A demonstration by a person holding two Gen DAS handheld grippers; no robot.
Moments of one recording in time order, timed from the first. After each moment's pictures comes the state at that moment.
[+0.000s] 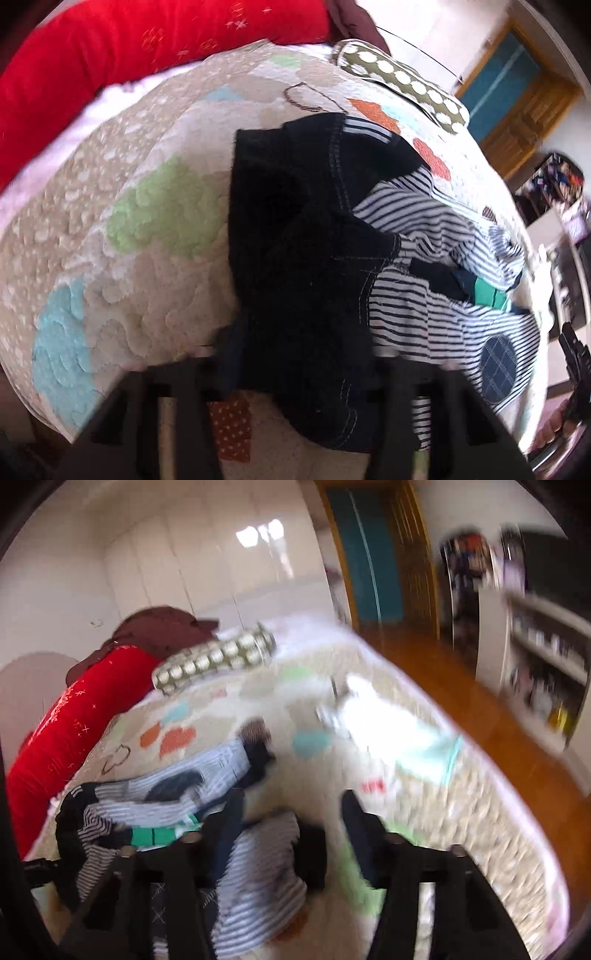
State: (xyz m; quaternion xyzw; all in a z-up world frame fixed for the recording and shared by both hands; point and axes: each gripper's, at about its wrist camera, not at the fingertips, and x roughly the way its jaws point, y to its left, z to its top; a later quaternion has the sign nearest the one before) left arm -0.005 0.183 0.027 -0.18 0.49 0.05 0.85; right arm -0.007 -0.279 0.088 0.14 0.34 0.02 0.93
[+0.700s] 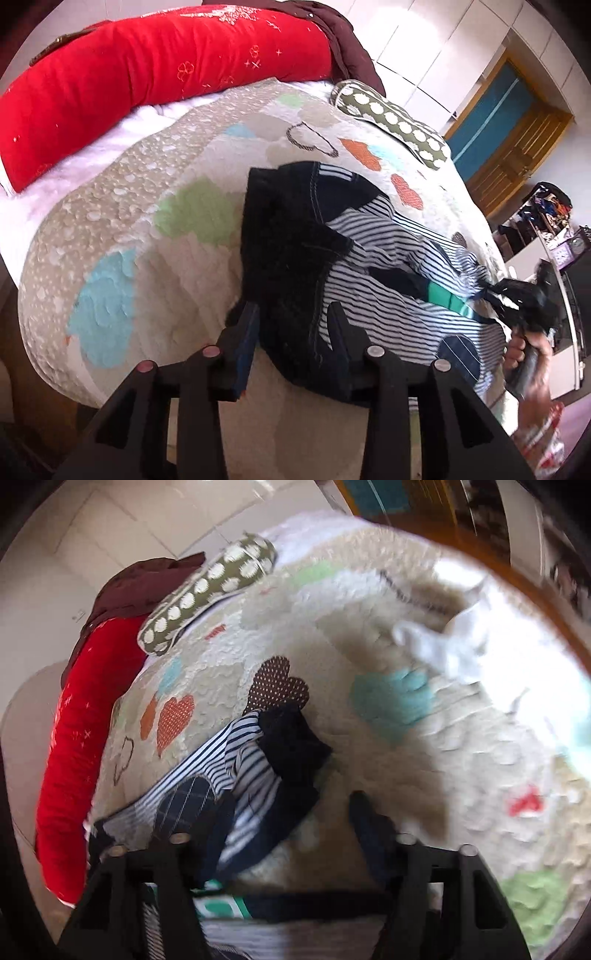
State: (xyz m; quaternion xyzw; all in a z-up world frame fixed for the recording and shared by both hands) left arm -0.065 0.187 0.072 -0.23 0.43 0.05 0.87; right arm 0.155 -0.252 0.023 0.26 0.49 0.09 0.83
